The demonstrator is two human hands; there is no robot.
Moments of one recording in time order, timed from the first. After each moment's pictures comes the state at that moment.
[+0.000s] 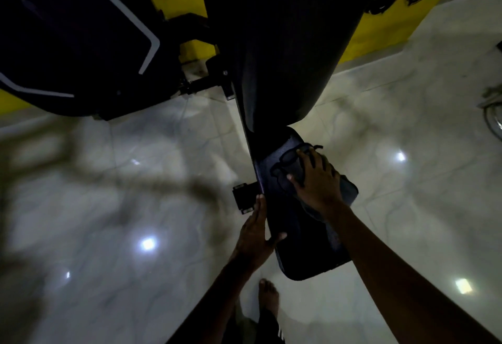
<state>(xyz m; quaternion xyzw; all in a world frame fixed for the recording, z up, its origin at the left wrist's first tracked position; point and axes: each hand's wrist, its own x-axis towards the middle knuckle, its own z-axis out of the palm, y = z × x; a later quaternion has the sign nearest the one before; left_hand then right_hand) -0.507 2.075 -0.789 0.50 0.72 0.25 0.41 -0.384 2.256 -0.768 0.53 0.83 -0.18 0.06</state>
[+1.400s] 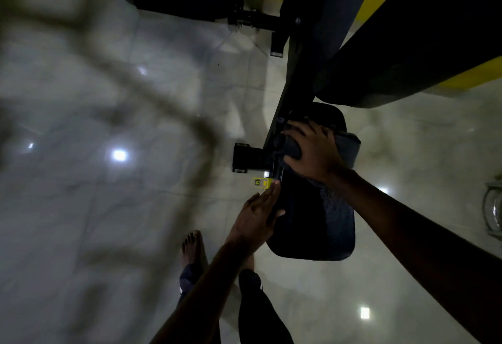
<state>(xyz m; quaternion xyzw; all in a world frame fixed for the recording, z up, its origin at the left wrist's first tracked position) -0.453 2.042 -0.827 0.45 0.77 0.39 0.23 -0.456 2.271 -0.761 0.20 0.97 -0.08 0.10</state>
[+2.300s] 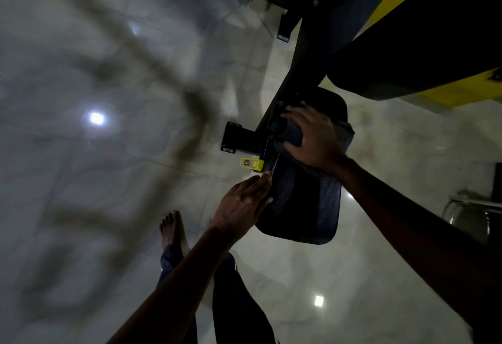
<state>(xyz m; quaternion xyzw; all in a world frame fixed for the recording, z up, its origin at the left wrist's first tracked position) -0.431 2.021 -0.830 0.46 0.82 0.33 0.11 -0.449 2.271 -0.759 0.12 0.98 -0.11 0.08</state>
